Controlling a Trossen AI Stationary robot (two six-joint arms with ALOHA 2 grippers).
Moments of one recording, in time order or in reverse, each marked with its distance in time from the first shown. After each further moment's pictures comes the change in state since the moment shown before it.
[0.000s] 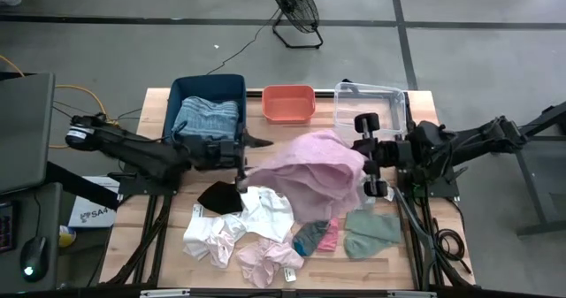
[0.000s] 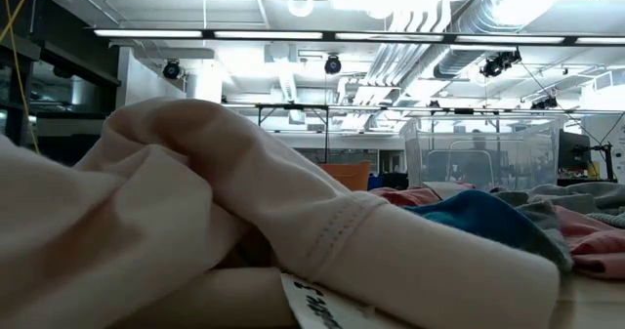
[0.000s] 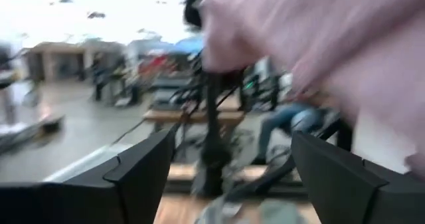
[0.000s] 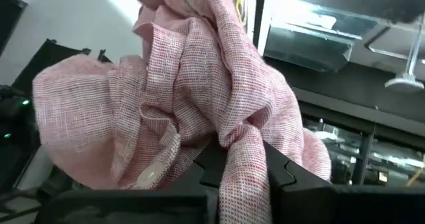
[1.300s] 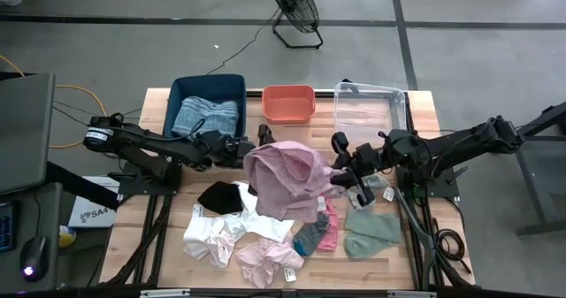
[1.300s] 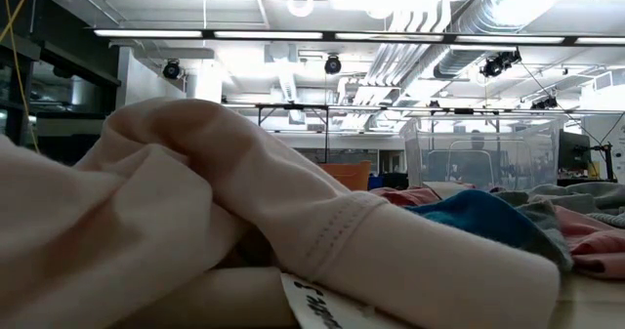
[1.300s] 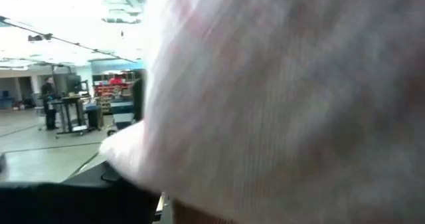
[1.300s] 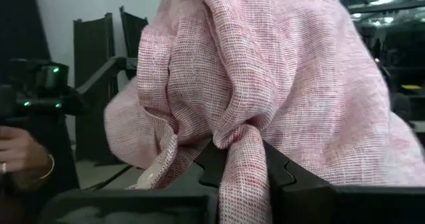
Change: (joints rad) left arm 0.042 0.196 0.166 0.079 0.219 0.033; right arm -0.015 0.079 0.000 -0.278 -0.068 0.395
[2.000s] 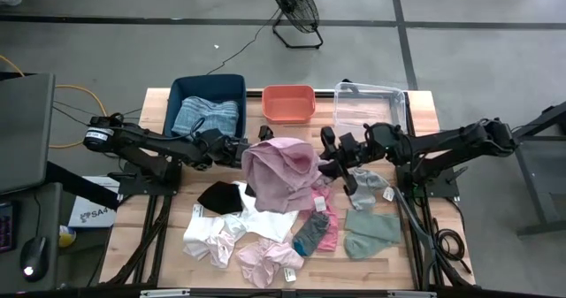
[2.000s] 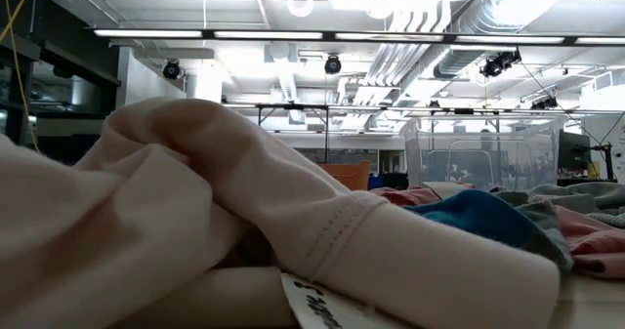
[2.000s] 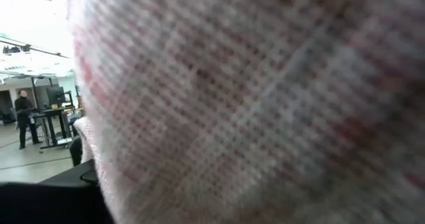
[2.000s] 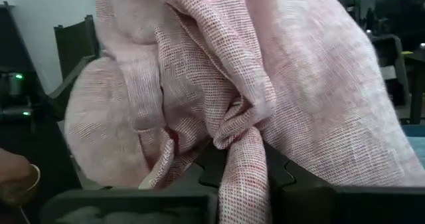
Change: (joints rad) left arm 0.000 0.000 0.006 0.005 0.083 0.033; right arm -0.133 0.102 0.000 0.054 -0.073 0.109
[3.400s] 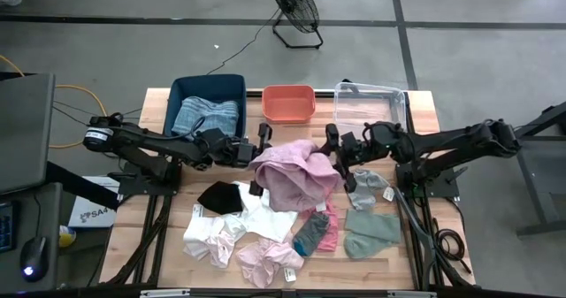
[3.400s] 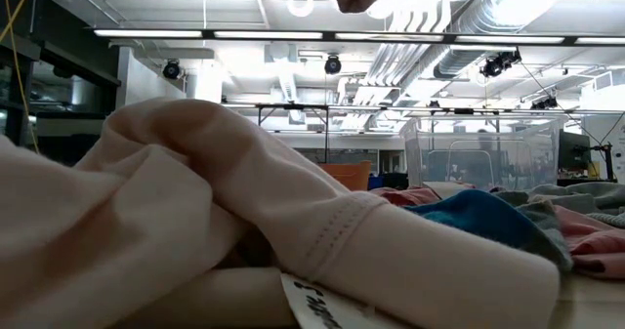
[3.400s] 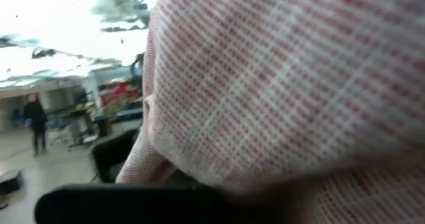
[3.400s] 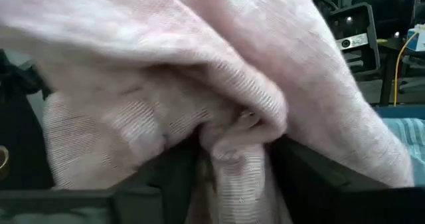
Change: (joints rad) left arm -0.001 -0.007 0.034 -0.068 -0.096 0.072; right arm 0.007 -0.078 -0.001 -0.164 0.043 -0.064
